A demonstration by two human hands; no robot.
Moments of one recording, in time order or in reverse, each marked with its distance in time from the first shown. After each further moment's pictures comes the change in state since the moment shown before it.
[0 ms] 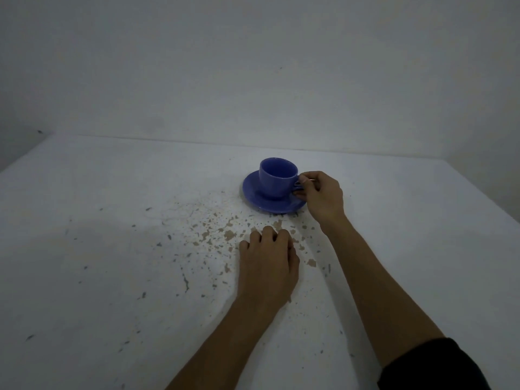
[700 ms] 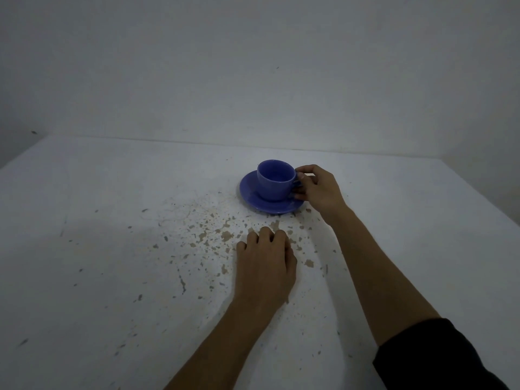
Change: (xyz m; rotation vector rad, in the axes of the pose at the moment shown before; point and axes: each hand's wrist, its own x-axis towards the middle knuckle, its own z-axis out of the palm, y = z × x) left_hand 0.001 -0.003 0.004 0.004 0.014 0.012; right_hand 0.019 -0.005 -0.007 0.019 -0.179 0.082
